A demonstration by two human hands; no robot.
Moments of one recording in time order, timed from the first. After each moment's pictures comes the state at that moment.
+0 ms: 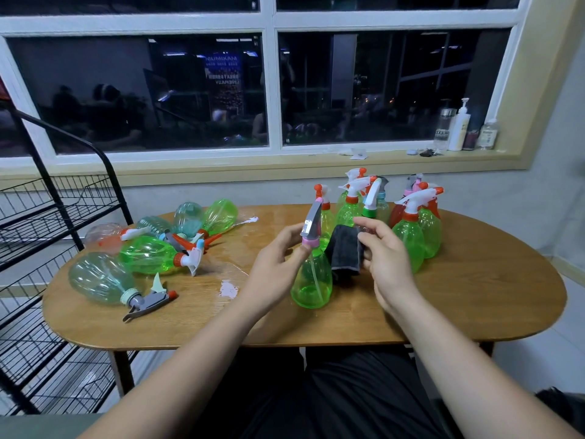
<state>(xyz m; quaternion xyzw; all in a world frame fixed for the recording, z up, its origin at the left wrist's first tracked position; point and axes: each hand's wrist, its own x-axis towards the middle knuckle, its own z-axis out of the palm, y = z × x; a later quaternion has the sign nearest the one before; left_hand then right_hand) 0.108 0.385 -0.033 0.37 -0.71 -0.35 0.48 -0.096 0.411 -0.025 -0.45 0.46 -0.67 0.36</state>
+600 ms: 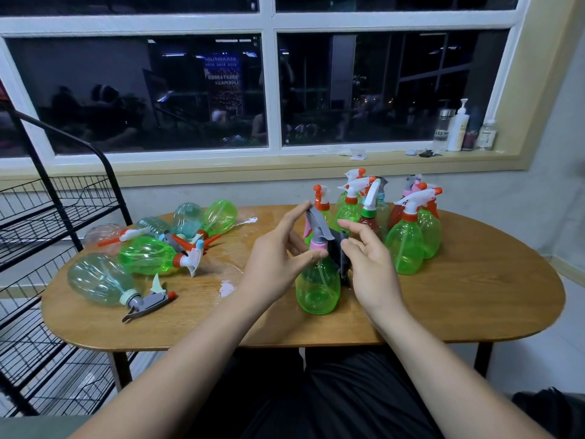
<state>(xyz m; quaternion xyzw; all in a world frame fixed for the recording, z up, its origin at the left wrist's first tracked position) 0.109 0.383 -0.017 0.39 -0.77 -0.17 0.47 -0.066 0.433 -0.026 -0.53 0.42 -0.66 0.32</state>
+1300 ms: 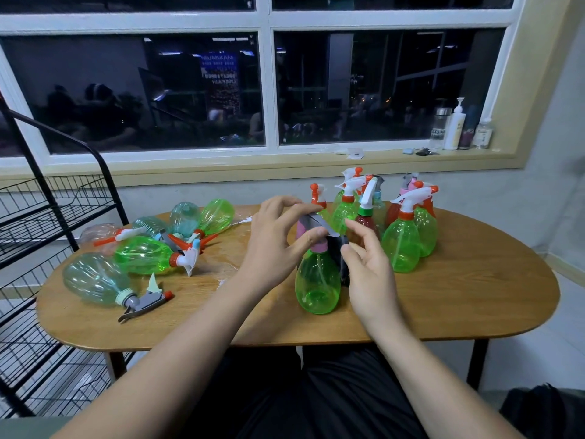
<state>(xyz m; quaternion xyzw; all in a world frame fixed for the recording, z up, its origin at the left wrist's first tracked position) 0.104 0.370 -0.001 0.36 -0.80 0.01 0.48 -0.065 0.436 -0.047 -0.52 0.45 -0.67 0.28</state>
